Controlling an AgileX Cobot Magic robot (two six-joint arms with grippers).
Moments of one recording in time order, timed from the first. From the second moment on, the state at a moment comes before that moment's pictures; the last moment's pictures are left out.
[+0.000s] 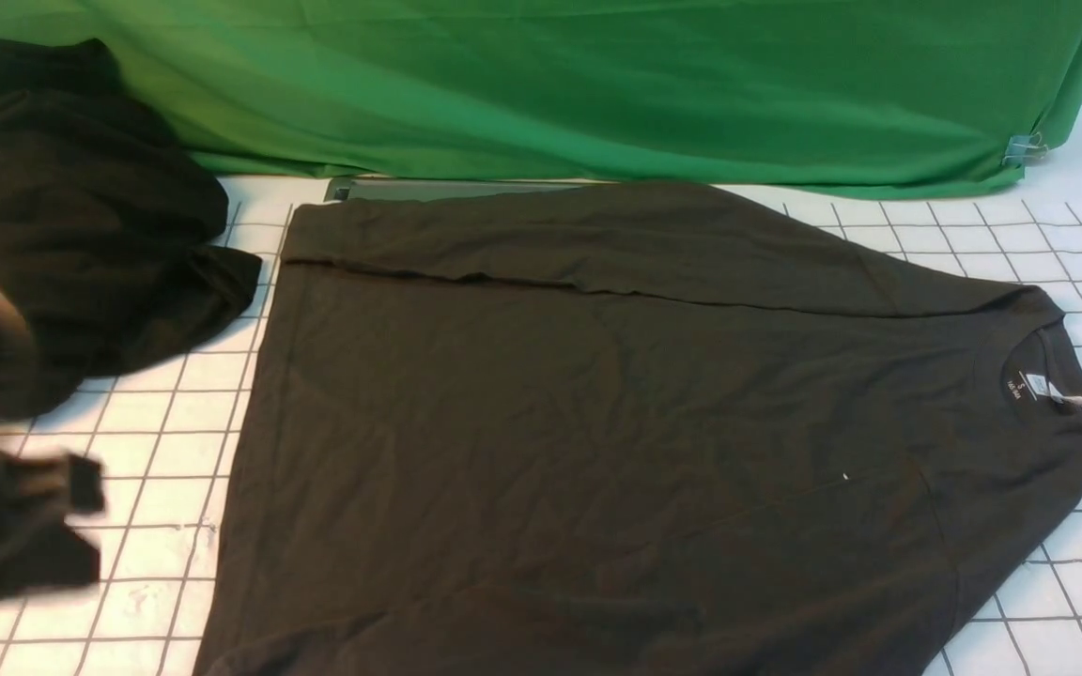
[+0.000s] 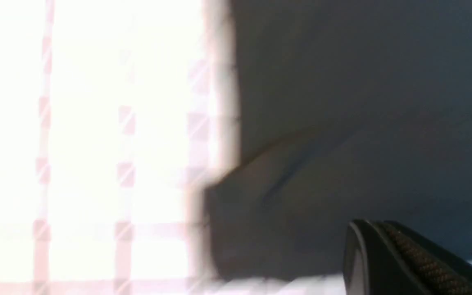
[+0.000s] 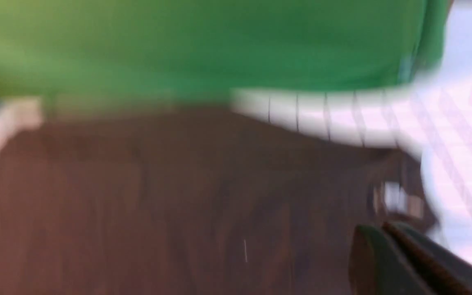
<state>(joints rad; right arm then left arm) 0.06 0.50 -0.63 0.20 0.64 -0.03 0.02 1.04 -0.79 -0.23 1.08 -0.10</state>
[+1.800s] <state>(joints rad) 0.06 0.80 -0.66 0.20 0.79 -0.16 0.01 1.27 -1.32 -0.27 1.07 -0.12</state>
